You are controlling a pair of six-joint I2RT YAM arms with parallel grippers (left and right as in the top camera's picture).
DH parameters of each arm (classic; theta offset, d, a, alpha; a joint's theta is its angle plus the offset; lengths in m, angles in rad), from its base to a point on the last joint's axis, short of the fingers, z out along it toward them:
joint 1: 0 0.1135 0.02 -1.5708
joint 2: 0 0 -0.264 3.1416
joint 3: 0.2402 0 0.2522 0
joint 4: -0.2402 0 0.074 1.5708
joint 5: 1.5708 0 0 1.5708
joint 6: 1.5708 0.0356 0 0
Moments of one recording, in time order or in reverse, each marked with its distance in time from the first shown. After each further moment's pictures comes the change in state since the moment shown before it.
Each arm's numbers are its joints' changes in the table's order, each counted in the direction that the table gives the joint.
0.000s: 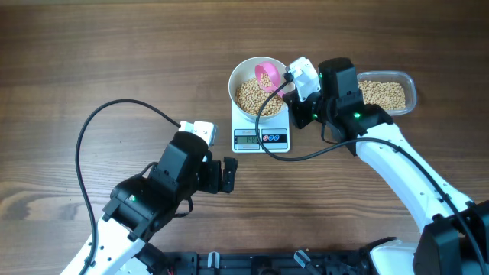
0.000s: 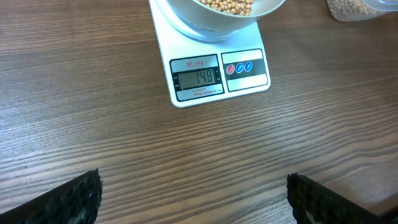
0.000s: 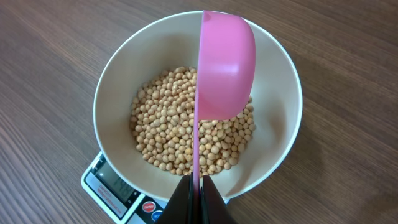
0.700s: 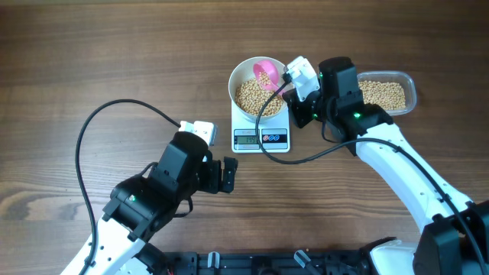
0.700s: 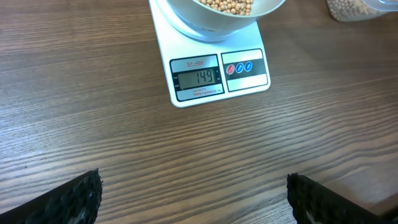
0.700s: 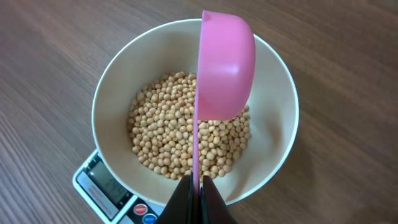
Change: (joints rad) left arm 0.000 0.000 0.000 0.000 0.000 0.000; right arm 0.000 0.000 0.000 0.019 0.000 -0.079
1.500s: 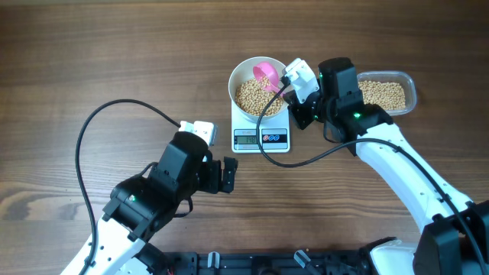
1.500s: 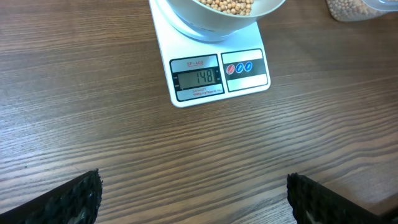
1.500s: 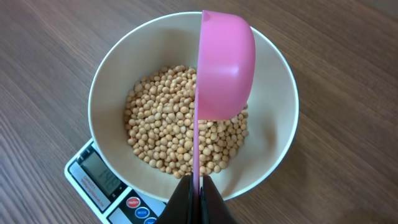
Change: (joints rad) left arm 0.000 0.000 0.000 0.000 0.000 0.000; right arm 0.000 0.000 0.000 -0.015 0.008 -0.039
